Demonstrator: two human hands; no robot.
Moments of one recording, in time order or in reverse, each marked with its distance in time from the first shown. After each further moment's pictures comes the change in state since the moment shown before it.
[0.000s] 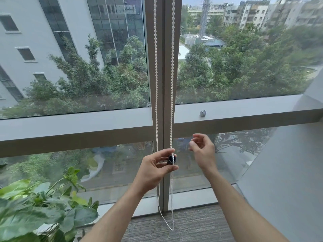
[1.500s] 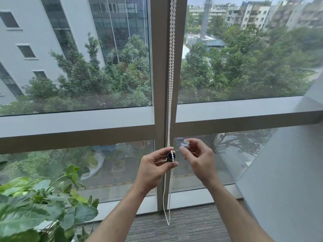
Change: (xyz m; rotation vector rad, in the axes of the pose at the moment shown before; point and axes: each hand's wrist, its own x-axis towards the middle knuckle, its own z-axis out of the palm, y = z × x) left_hand -0.006 0.009 0.001 -0.074 0.116 0.000; right_hand -0.042 -0.023 0.003 -0.019 -0.174 -0.169
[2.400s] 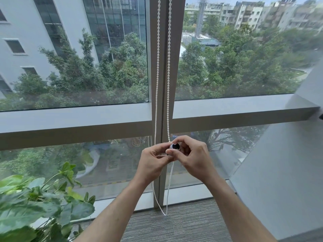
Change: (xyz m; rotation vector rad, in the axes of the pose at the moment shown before) left_hand 0.003 0.003 0.003 -0.108 -0.109 0.023; right_hand -0.016 -0.056 0.002 -0.338 -0.159 -0.337
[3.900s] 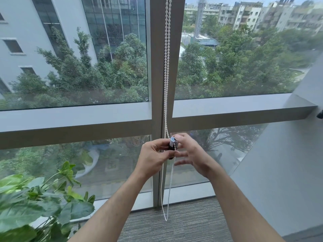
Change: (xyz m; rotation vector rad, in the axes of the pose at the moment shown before) left_hand 0.008 0.011 0.000 0.134 -0.007 0.014; right_hand 0.010 0.014 0.002 0.585 -0.335 0.696
